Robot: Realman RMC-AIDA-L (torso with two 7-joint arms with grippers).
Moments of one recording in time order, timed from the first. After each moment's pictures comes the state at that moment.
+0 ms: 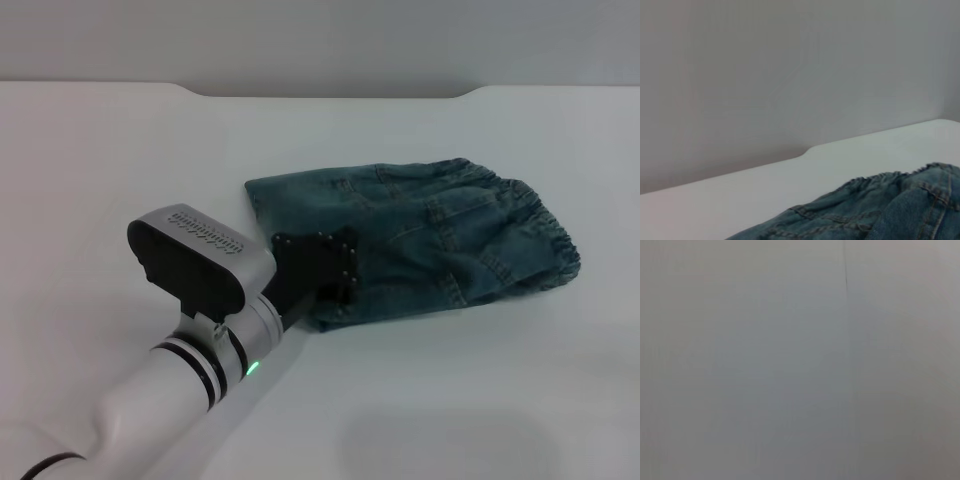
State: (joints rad) left arm -0.36 -2.07 -0.65 -0.85 2.31 0.46 0.19; right arm -0.07 2.08 0.83 0.50 -1.94 -1.60 -0.20
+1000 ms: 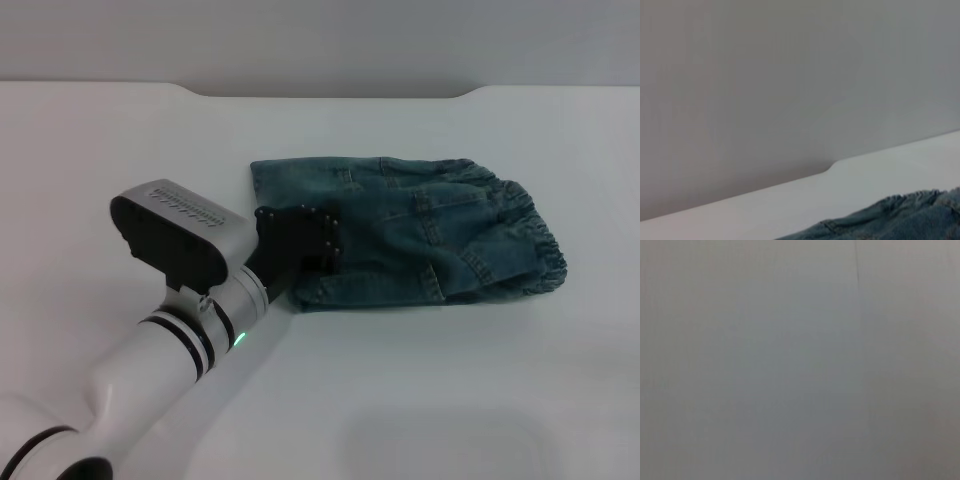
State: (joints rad) left arm -0.42 -2.07 -0.67 -0.76 2.32 0.52 0.13; right arm -0.07 2.08 0.79 0.50 -1.94 -1.60 -0.20
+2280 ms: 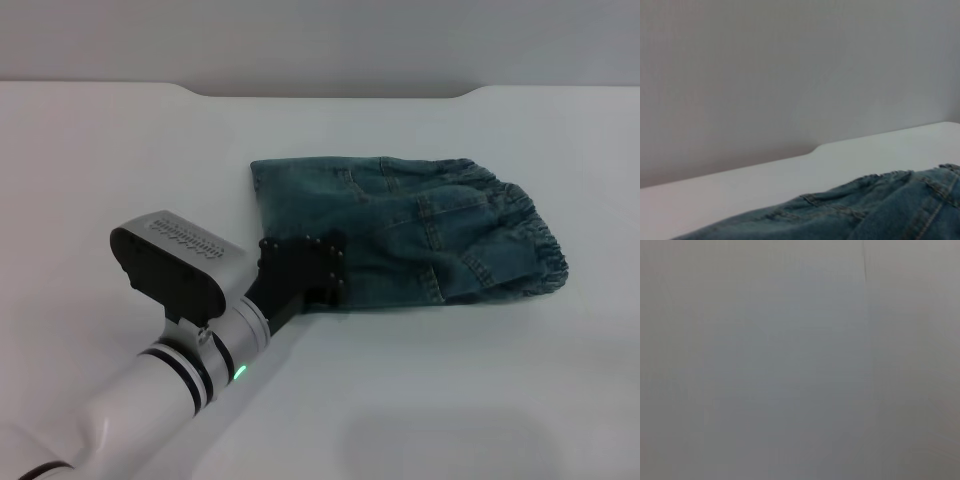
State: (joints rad) left arm -0.33 -2.07 -0.68 -0.83 2.43 0.48 0.07; right arm -0.05 2.08 0.79 0.50 -1.94 -1.57 -0.20
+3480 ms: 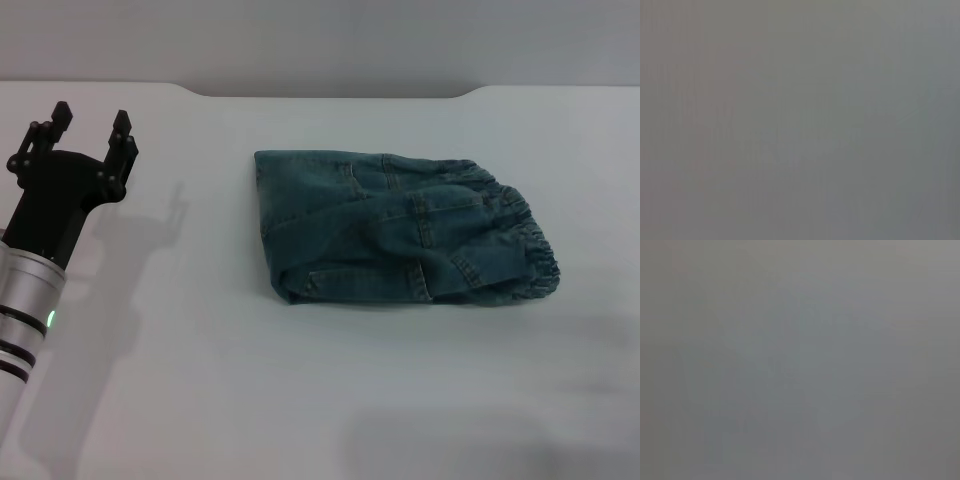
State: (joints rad) left arm -0.27 -2.07 -0.94 -0.52 2.43 1.10 0.09; right arm 0.07 2.08 0.58 0.46 -1.91 -1.52 -0.29
